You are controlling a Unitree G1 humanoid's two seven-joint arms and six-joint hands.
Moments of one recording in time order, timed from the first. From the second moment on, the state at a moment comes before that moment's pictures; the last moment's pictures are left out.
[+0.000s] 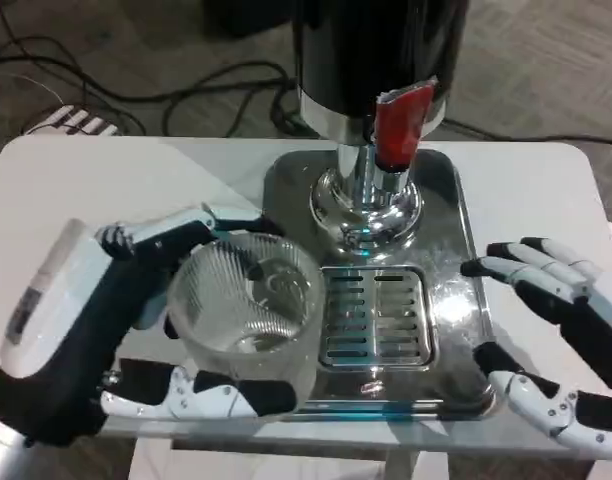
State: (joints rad) left arm -0.10 0.42 0.19 -0.09 0.28 -0.77 -0.10; right arm 0.18 -0.47 -0.24 -0.83 -0.61 -0.01 0.49
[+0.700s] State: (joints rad) left arm -0.21 0.35 0.10 -0.02 0.41 -0.72 -0.04; right arm 0.22 -0.45 -0.31 -0.84 -0.59 0.00 0.45
